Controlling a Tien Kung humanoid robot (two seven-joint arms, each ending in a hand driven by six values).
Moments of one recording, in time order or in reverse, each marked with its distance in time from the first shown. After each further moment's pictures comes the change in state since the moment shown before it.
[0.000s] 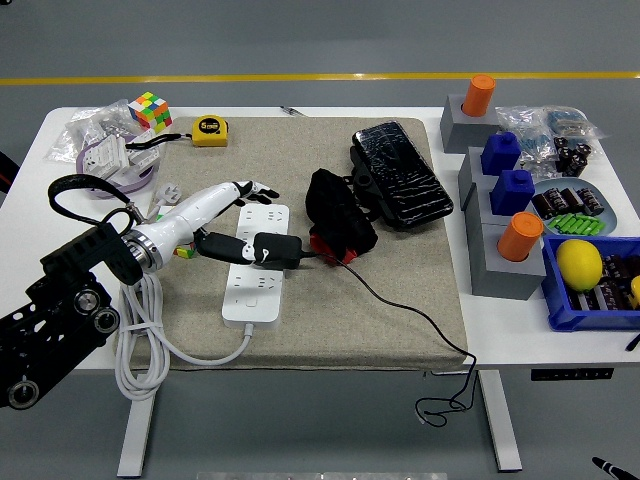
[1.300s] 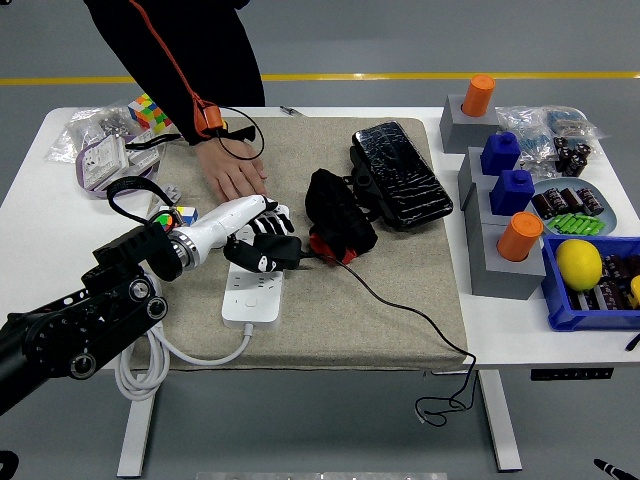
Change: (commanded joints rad) left arm -0.125 -0.110 0.138 0.249 -0.029 0.037 0.007; right arm -0.005 -0.001 -0.011 -0.001 0.012 0.000 -0.001
